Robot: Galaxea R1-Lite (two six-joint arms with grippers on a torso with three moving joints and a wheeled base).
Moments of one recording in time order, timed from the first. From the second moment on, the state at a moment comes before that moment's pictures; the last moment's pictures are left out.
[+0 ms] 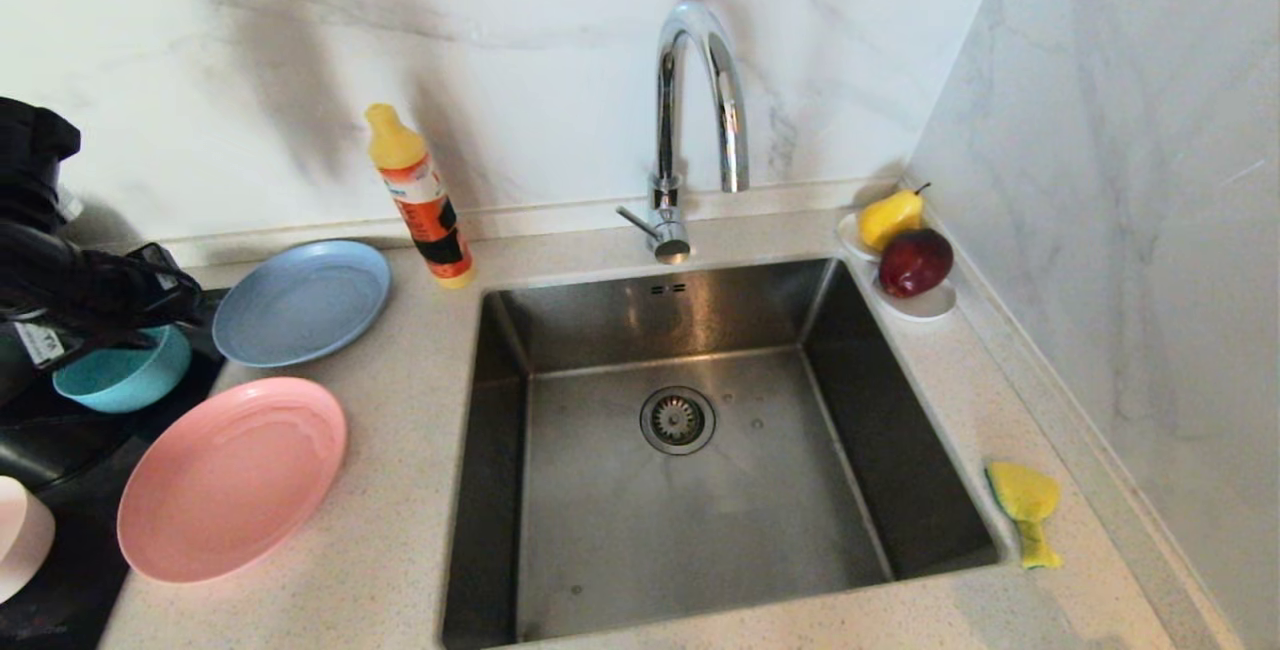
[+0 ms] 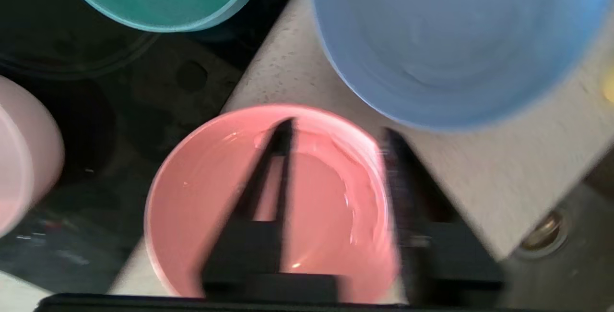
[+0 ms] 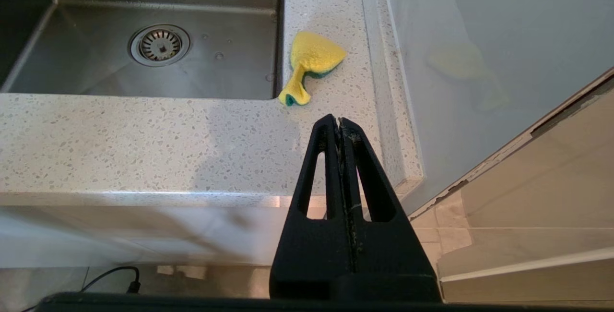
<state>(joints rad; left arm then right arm) 0.32 1.81 -1.57 0.52 0.02 -0.44 0.01 0.00 0.00 0.01 0.03 -0.06</state>
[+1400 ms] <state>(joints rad) 0.35 2.13 -1.82 0.48 -0.03 -0.67 0.01 0.00 0.00 0.01 0.03 -0.06</state>
